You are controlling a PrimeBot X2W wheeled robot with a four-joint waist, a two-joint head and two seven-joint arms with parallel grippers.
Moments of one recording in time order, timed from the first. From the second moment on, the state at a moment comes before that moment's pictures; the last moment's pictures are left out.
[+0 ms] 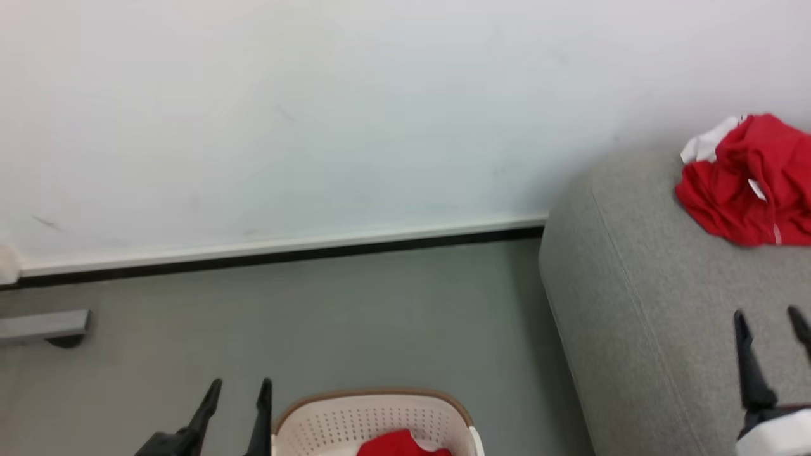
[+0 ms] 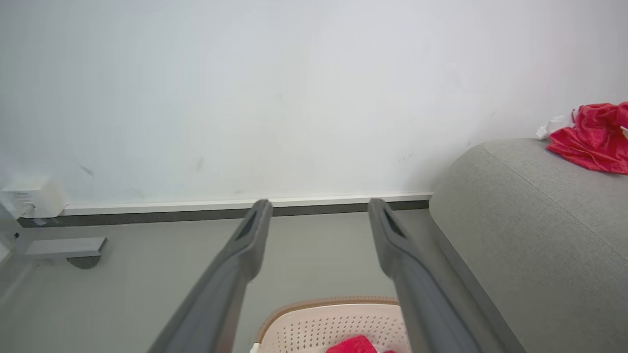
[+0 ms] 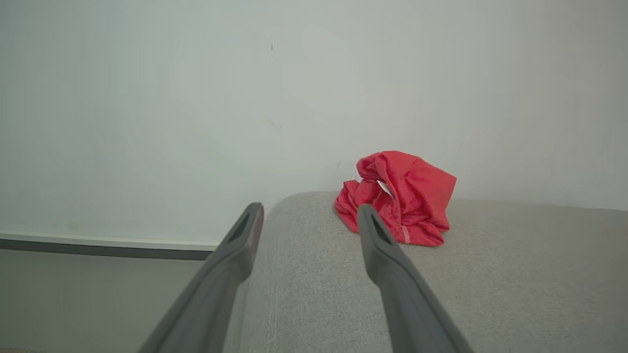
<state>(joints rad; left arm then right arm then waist) 0.00 0.23 -0.26 0.16 -0.33 0.13 -0.26 -0.19 -0.29 -0.02 0.37 0.25 0.13 -0.26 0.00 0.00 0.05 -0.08</state>
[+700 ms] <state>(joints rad) 0.14 0.14 -0.08 0.18 -0.25 0.05 -0.26 0.11 -0.07 -0.01 0.27 0.20 0.13 -0.26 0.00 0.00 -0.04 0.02</state>
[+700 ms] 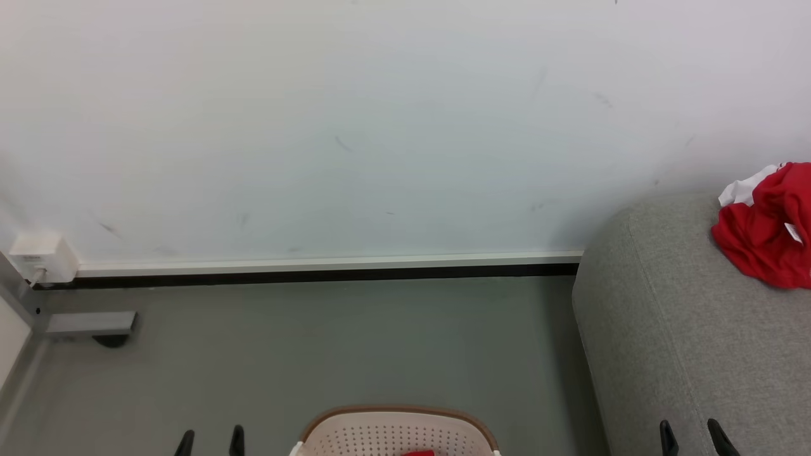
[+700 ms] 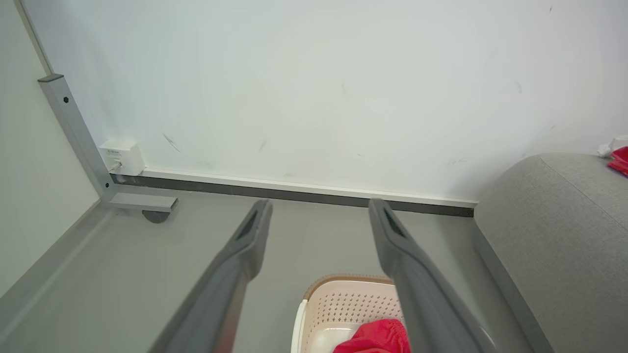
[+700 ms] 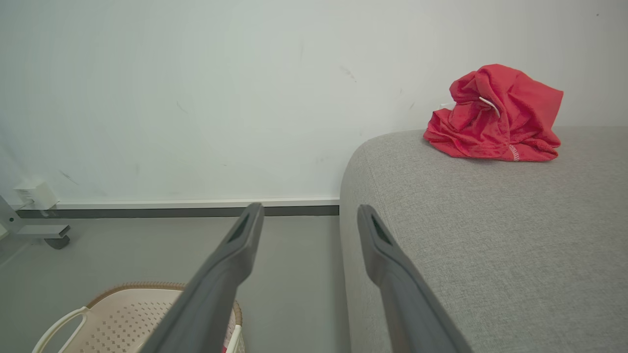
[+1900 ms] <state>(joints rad) 0.15 0.07 0.00 0.20 -0.16 -0.05 -0.26 0.10 -0.06 0.02 0.30 0.20 0.13 -0.26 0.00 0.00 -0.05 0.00</state>
